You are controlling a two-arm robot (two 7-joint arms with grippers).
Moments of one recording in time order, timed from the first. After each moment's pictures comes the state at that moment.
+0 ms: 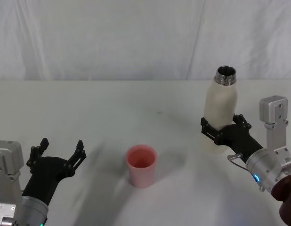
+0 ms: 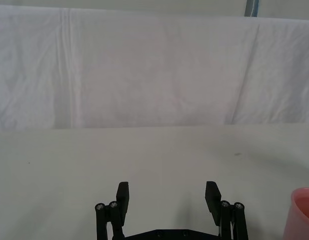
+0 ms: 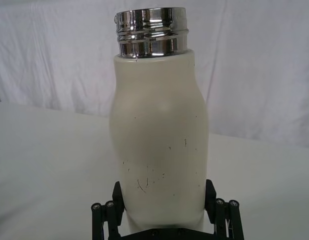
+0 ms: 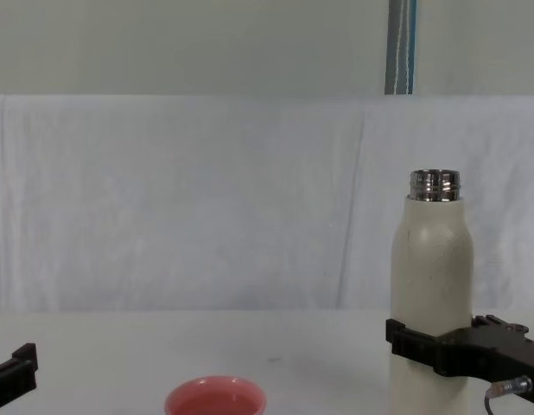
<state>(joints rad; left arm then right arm) 0.27 0.24 0.04 -1.85 -0.25 -0.02 -0.02 0.22 0.17 -0.25 -1.38 0.23 0.00 0.24</state>
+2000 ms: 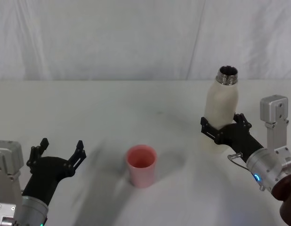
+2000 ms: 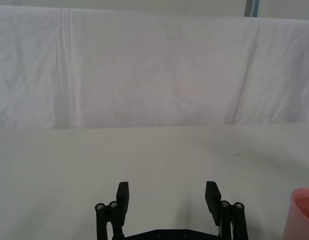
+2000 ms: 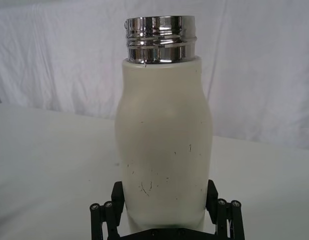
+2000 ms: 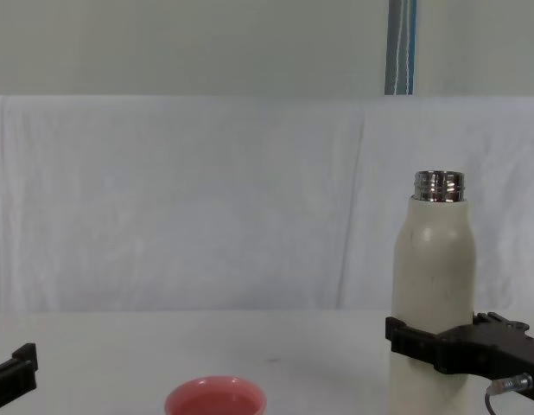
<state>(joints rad) 0.27 0.24 0.04 -1.85 -0.25 -0.02 -0.02 0.22 0.17 -0.25 -1.38 0.23 0.00 0.24</state>
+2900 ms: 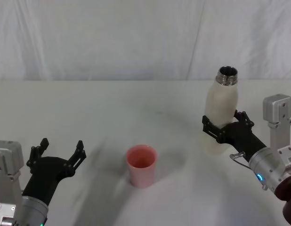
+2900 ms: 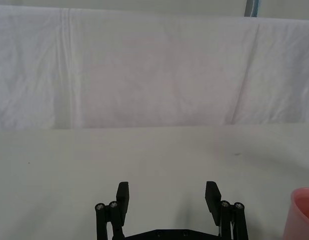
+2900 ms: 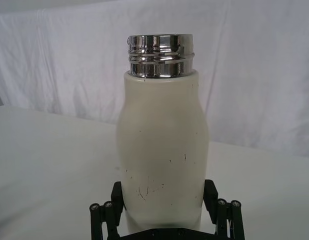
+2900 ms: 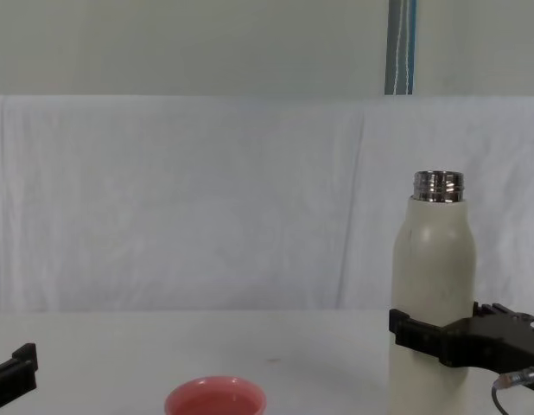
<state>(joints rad) 0.27 0.24 0.04 -1.85 -0.25 -0.02 -0.02 0.21 0.18 -0.25 -1.41 0.23 -0.01 0.25</state>
